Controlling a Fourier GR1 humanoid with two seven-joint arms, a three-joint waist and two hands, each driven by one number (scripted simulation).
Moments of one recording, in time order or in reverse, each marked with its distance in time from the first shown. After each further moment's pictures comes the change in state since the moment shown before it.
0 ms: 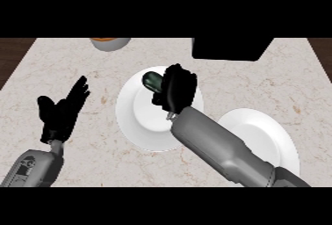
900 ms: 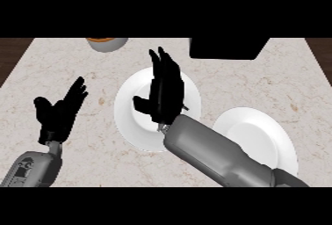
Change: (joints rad) left arm 0.013 -0.013 0.032 -0.004 -0.017 -0.015 0.001; right arm 0.008 0.004 0.061 -0.133 -0.112 -0.284 -0.141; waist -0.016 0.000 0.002
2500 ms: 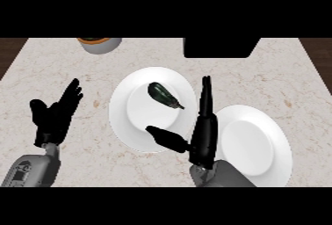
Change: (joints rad) left arm 0.025 -0.054 0.095 -0.011 -0.086 -0.051 0.011; right arm 0.558 -0.059 -0.143 -0.527 -0.239 -0.126 -0.386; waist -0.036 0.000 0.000
